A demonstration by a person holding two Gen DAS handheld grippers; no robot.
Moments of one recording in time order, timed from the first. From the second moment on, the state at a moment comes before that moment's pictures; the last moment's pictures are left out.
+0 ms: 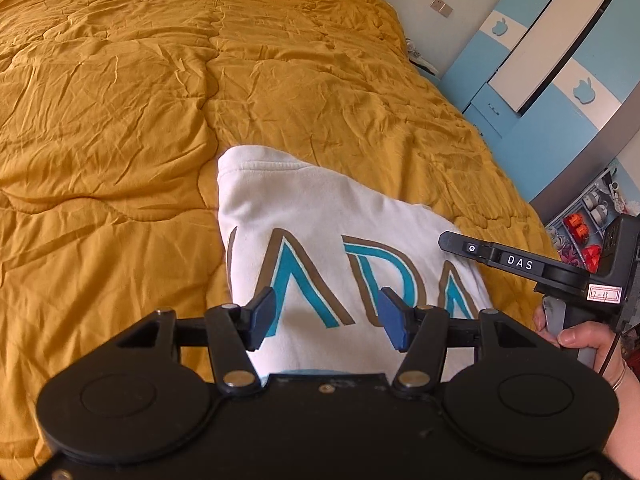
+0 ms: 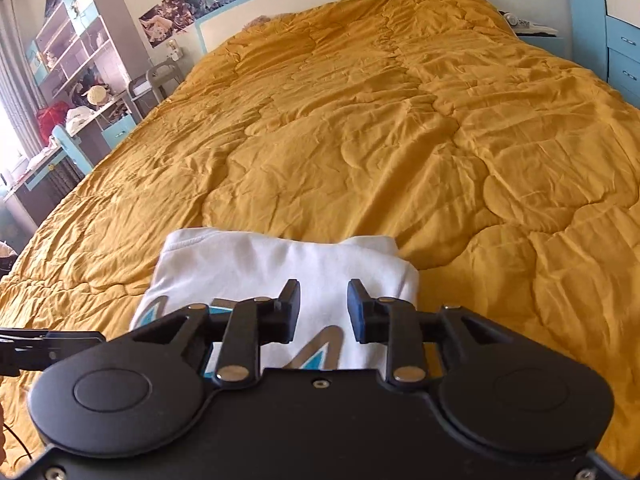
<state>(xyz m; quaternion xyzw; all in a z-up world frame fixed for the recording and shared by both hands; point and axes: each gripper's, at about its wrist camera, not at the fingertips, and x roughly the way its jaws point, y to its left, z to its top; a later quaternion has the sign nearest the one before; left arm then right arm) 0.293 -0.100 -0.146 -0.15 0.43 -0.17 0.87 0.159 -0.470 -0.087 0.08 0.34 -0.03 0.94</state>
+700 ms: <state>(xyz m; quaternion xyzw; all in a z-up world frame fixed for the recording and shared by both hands) 0.404 -0.045 -0.204 -0.37 0.43 -0.14 0.81 0.165 -0.488 -0.103 0.11 0.35 -0.03 0.93</state>
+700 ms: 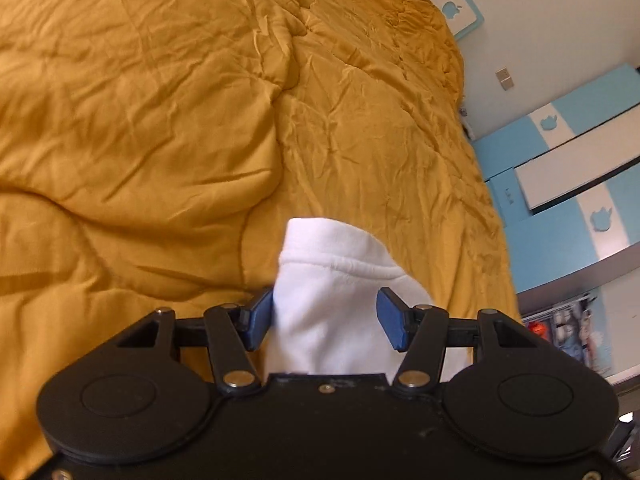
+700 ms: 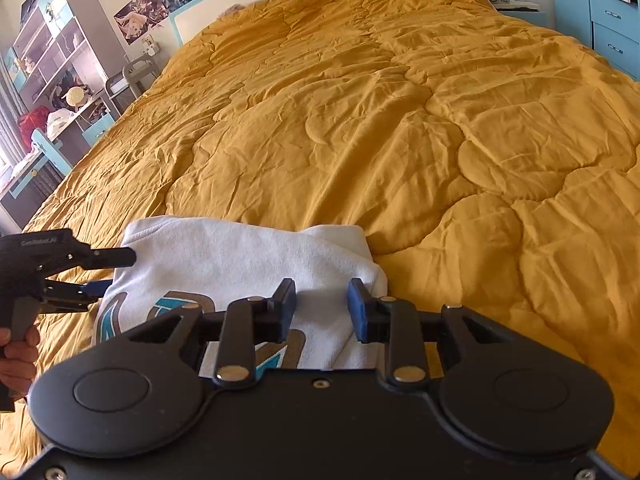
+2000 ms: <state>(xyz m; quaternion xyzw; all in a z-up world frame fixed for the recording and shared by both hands) 0.251 0.013 -0.193 -0.40 0.42 -0.22 0.79 -0.005 -0.566 -0.097 0.35 0.38 0.09 0.85</state>
